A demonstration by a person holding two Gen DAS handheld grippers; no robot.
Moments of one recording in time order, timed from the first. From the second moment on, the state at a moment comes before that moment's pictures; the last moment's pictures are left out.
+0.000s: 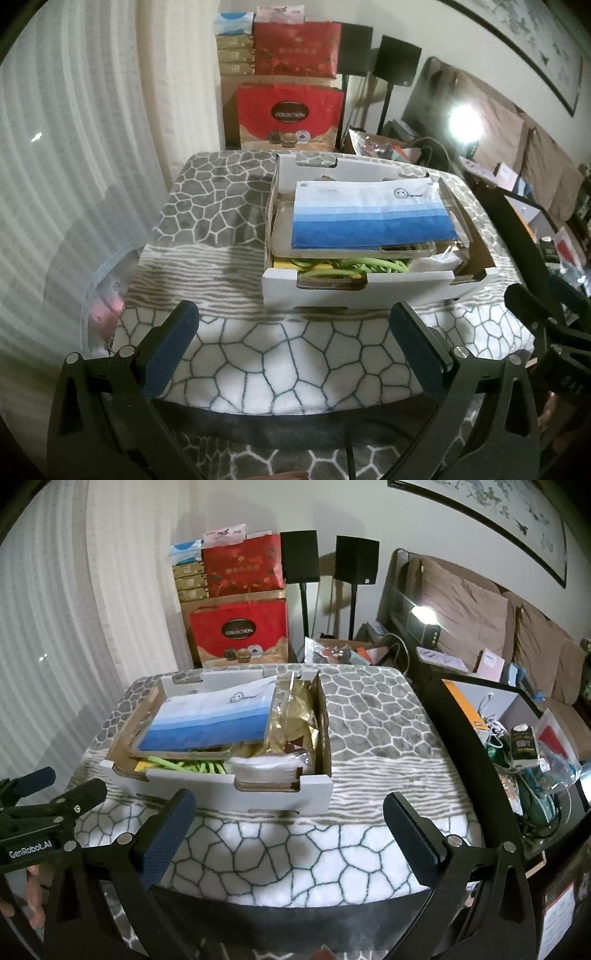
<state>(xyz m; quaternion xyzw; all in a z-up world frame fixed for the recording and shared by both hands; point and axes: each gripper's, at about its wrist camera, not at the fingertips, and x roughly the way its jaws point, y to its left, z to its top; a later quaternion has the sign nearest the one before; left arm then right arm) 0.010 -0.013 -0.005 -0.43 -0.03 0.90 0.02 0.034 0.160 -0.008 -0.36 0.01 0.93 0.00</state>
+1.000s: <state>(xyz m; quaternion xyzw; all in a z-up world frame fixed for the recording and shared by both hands) 0.011 -0.016 -0.001 -0.42 -0.03 0.90 0.01 0.032 0.160 -0.005 -0.36 0.02 0.93 0.01</state>
